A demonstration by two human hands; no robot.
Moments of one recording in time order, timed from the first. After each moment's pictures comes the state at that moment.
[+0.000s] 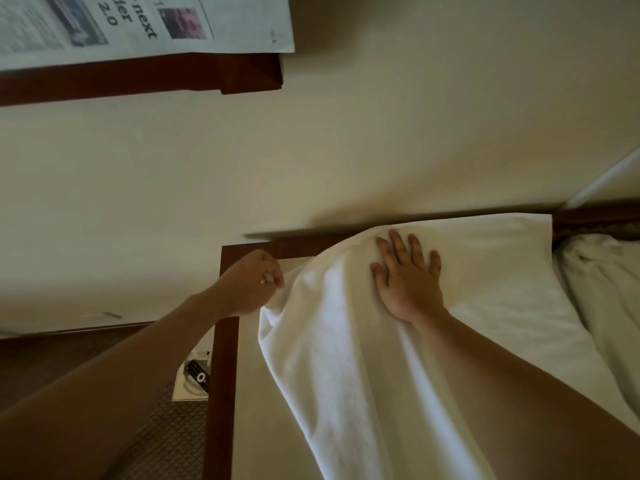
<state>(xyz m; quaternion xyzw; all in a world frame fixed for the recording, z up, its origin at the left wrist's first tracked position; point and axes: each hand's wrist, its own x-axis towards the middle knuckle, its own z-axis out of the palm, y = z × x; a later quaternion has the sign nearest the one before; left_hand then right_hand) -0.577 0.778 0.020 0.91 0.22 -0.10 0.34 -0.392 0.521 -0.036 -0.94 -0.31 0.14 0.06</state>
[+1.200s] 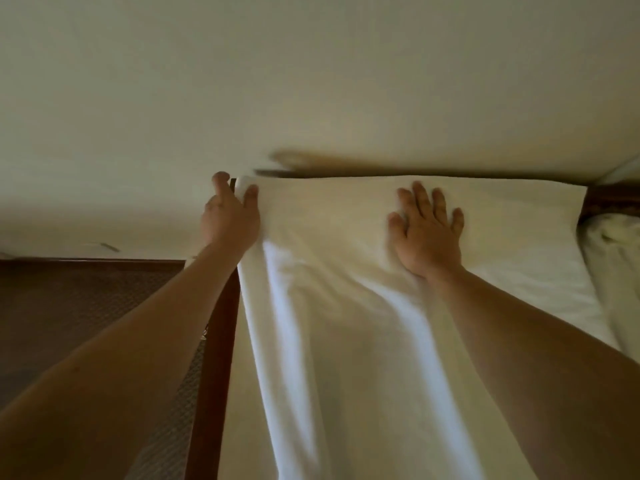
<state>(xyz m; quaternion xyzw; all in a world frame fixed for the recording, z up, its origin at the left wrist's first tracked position) -0.591 0.770 -0.009 0.79 0.52 0.13 0.29 -0.390 0.520 -0.039 -0.95 -0.30 0.11 0.06</state>
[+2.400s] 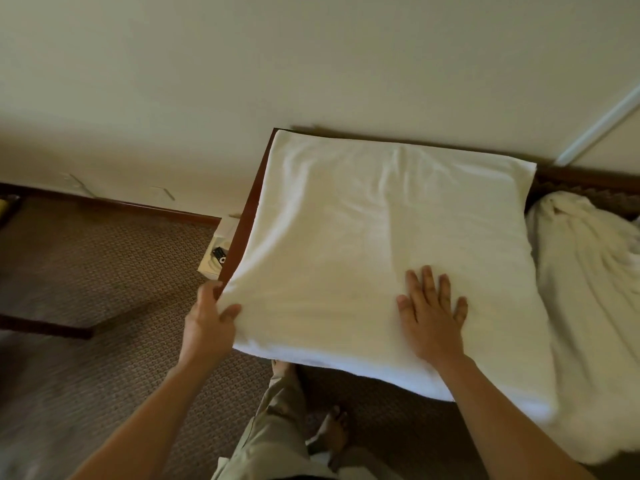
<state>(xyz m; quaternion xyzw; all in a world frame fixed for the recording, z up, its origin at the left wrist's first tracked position) -0.891 0.477 0.011 0.71 0.58 0.11 0.37 -0.586 0.256 -0.023 -0.91 -0.34 0.21 0.03</state>
